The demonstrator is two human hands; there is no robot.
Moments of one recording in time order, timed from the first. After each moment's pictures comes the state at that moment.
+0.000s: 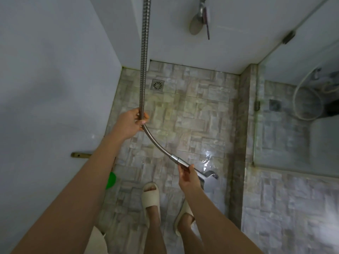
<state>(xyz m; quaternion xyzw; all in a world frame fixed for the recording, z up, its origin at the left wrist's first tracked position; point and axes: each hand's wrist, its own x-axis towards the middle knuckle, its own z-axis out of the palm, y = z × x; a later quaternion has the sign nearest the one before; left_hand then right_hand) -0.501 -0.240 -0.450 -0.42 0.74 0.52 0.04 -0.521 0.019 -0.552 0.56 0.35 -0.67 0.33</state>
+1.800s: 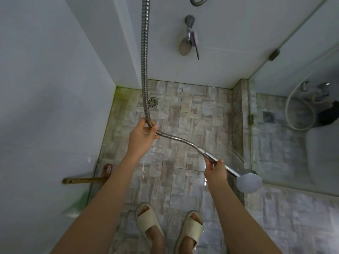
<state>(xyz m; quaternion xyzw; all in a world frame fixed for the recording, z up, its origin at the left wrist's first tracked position) -0.560 -0.208 -0.447 -0.42 0.69 0.59 -0.09 -0.647 0.032 -0.528 0.36 0.66 -0.61 0.26</state>
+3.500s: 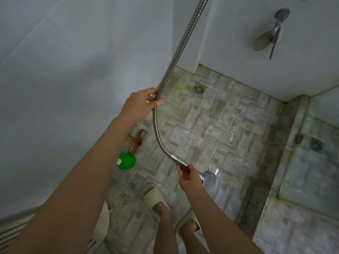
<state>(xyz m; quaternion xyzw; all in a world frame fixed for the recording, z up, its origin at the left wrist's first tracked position) -0.389 -0.291 -0.398 -0.46 0.78 0.42 -0.06 -0.453 -0.054 -0.499 0.49 0.43 -0.61 0.45</state>
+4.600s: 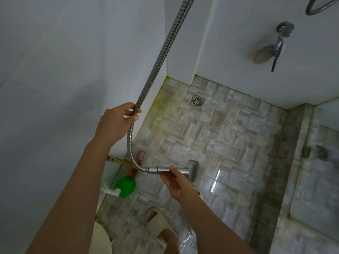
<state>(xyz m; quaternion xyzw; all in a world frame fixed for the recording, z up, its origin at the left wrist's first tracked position) -0.396 -0.391 -0.401 -0.52 0.77 0.36 -0.02 -0.472 -0.178 -0.522 0.42 0.43 -0.54 0.58</state>
